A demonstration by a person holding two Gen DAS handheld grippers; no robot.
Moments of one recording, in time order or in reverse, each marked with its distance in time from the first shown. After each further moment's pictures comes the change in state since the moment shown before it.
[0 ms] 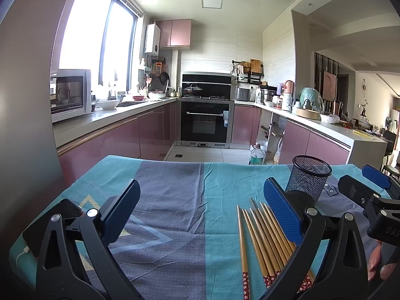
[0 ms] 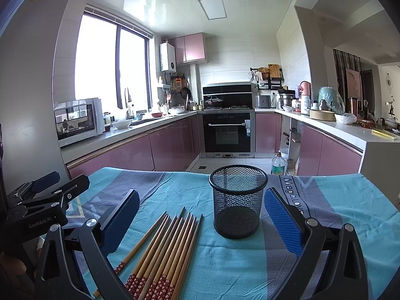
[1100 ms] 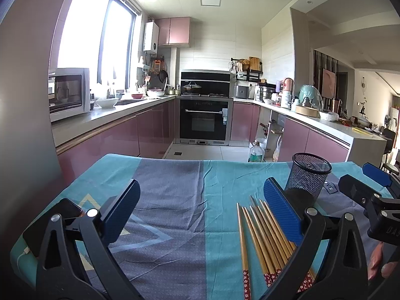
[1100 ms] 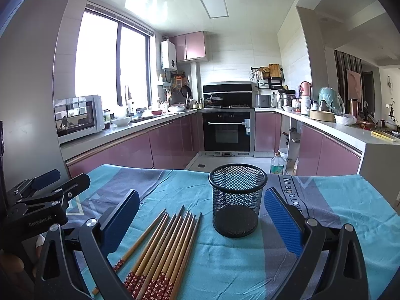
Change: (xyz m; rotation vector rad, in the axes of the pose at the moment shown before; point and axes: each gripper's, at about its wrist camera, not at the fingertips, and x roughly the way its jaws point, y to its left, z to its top) left arm 0.001 0.002 -0.001 0.003 0.016 -0.004; right arm 0.002 0.001 -0.002 -0.013 0.009 -0.006
